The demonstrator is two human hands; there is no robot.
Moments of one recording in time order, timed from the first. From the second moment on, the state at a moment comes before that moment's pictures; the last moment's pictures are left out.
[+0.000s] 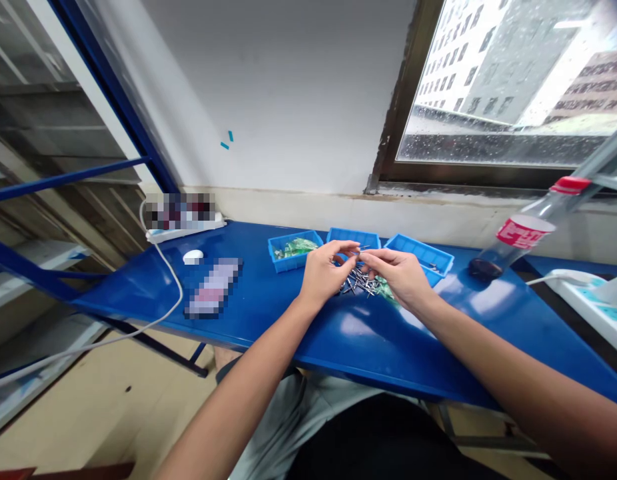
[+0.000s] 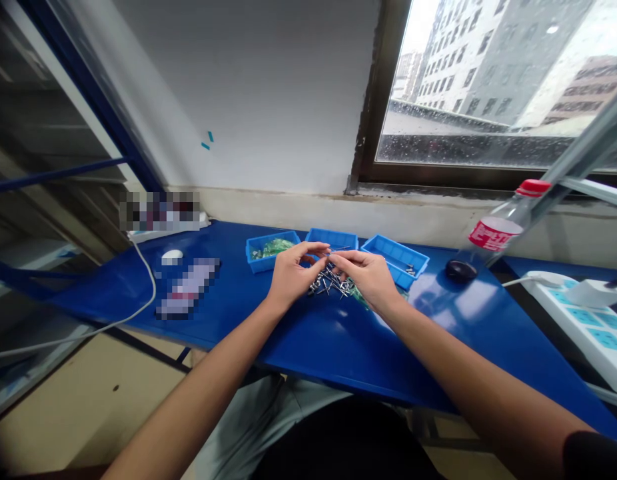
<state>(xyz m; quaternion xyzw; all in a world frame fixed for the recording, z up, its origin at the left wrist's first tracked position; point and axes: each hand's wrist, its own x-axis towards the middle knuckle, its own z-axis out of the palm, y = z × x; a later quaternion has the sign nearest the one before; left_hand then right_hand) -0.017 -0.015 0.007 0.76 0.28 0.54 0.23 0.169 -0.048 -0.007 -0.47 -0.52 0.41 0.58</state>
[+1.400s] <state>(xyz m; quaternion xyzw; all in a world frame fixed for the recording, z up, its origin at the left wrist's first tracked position) -0.023 0.001 -0.022 0.90 0.34 0.25 0.07 0.221 -0.030 -0.008 -0.58 -0.71 -0.17 0.36</state>
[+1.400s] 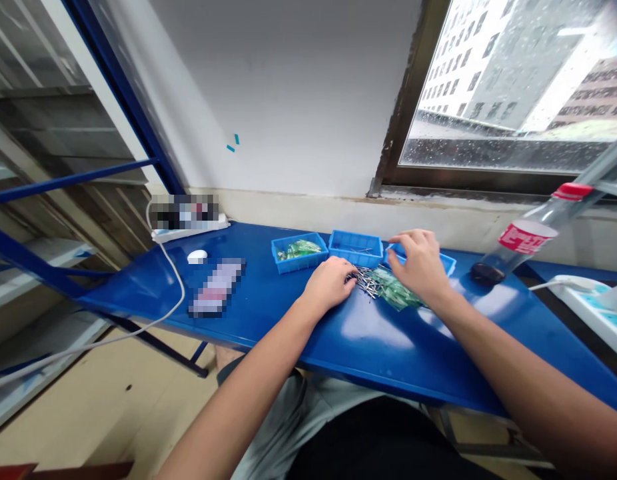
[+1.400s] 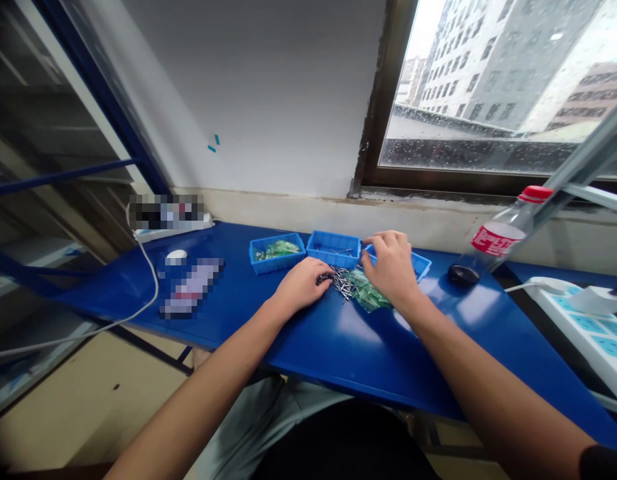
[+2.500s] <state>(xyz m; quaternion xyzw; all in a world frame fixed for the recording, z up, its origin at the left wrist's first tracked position) -0.020 0.000 -0.018 0.87 0.37 0.30 0.13 0.178 -0.041 -0.026 -0.50 -0.83 -0.02 0.24</state>
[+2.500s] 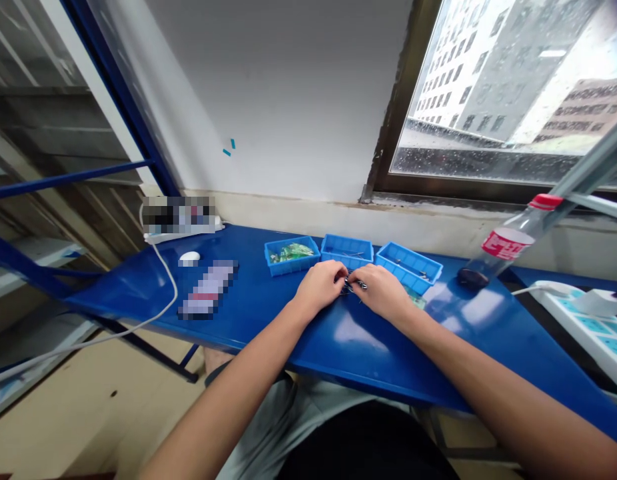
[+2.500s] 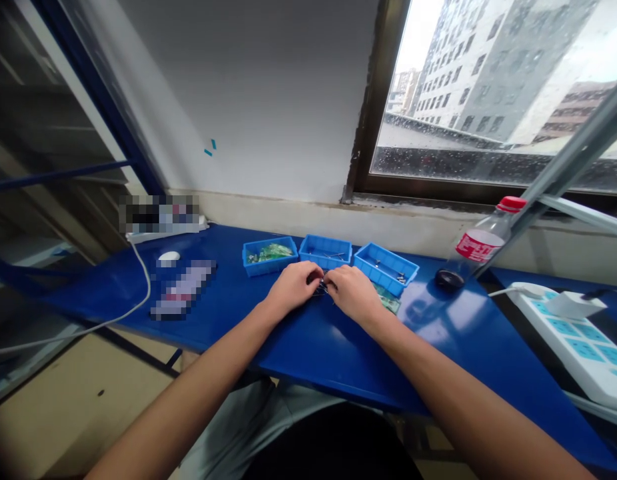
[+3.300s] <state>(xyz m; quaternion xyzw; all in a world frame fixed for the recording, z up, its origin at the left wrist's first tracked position) -0.016 -0.016 0.002 0.80 0.31 0.43 0.29 0.171 -0.054 -0.008 -0.45 -0.72 0.08 0.53</state>
